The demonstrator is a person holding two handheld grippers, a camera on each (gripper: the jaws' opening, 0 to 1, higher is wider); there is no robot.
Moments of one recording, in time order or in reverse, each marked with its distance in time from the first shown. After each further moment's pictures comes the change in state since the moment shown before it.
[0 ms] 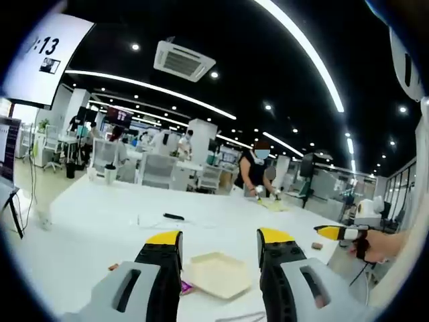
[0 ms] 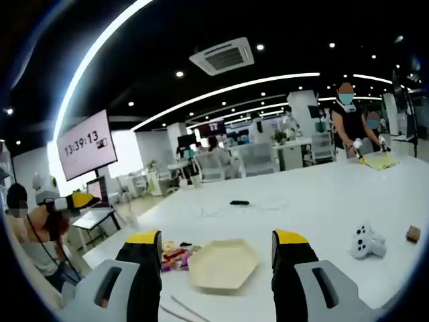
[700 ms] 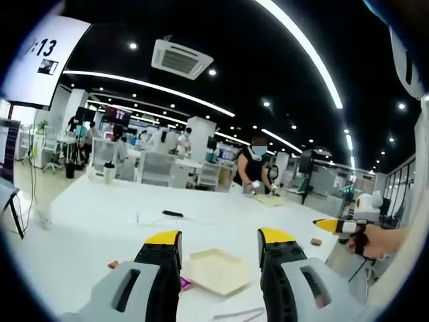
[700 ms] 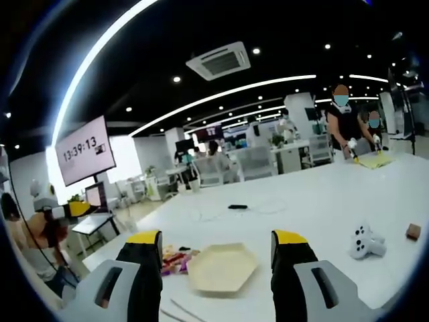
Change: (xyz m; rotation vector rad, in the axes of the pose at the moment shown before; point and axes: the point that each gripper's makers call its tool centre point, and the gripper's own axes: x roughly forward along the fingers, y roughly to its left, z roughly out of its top) left arm -0.004 -0.008 -0.008 0.012 0.019 -0.005; right arm -0.003 0.001 0.004 0.013 -0.020 -0.013
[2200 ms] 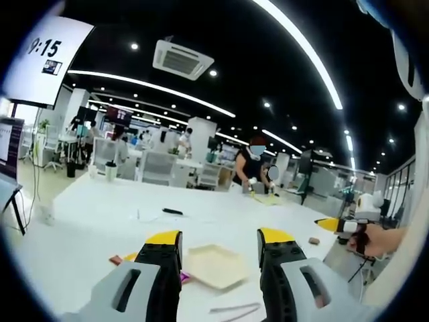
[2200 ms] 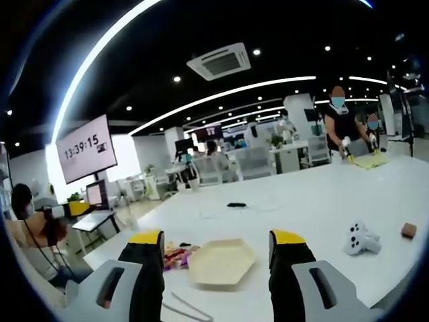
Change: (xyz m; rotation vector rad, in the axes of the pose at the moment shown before) left arm -0.020 -0.007 -0.007 -0.004 -0.002 0.005; right arm -0.019 -0.002 -0.006 -0.008 0.003 -0.007
